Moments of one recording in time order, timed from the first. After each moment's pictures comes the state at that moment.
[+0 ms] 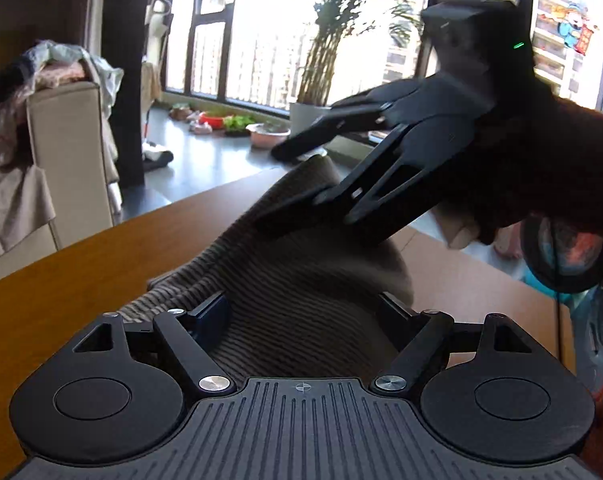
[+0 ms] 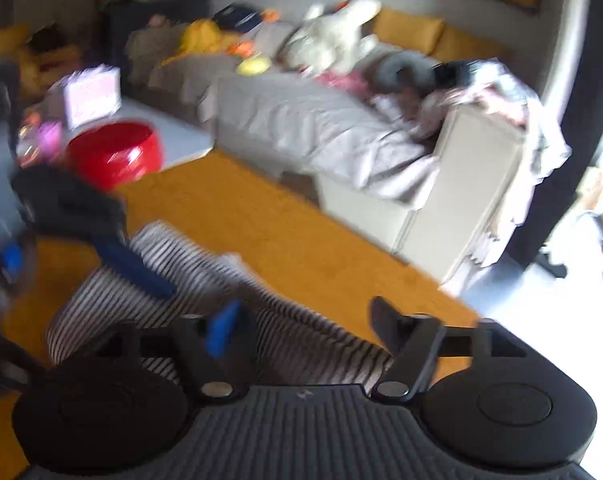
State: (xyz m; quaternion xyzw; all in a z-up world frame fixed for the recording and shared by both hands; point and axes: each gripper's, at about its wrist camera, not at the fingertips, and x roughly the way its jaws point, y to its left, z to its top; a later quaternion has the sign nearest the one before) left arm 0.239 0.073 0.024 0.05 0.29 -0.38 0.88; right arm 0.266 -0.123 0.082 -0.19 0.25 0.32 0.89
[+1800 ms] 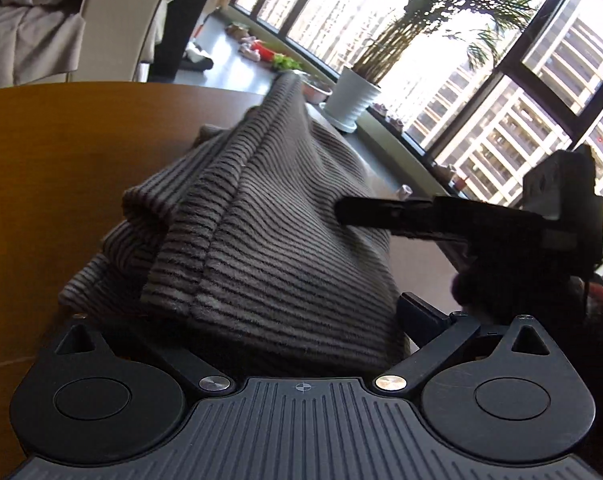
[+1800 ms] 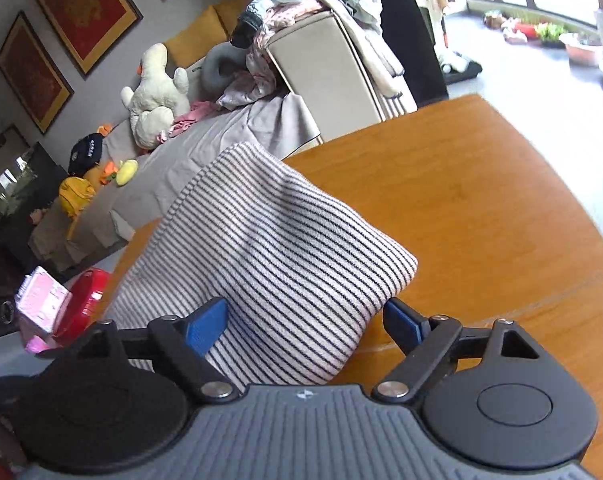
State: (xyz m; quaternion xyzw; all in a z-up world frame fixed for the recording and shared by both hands) left arm 0.235 0.067 -0.009 -0.13 0.41 -0.34 0.83; right arm 0.251 -0.198 -0.003 0.15 0.37 0.17 0.90
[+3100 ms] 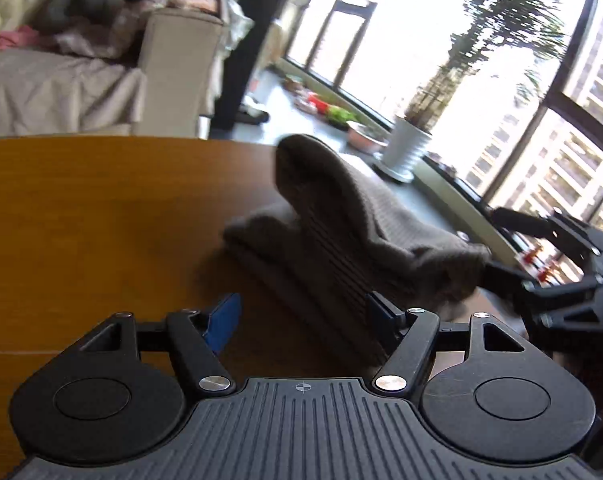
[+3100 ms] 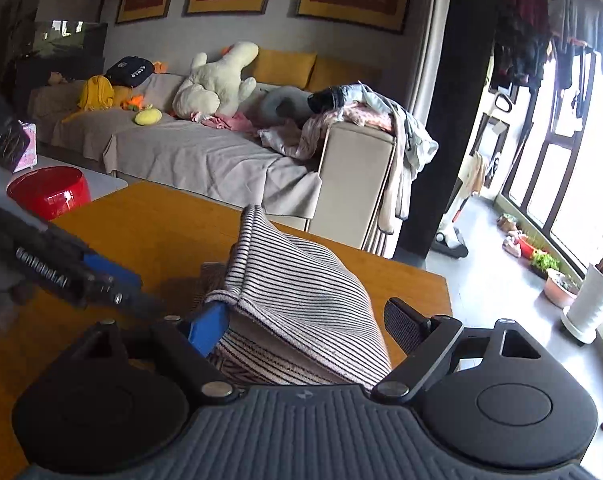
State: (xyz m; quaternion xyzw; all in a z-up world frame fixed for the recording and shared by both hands) left arm 0.209 0.089 0.007 -0.11 0.34 -0.20 0.91; right arm 0.139 -0.155 0.045 -0.15 0.20 0.19 0.95
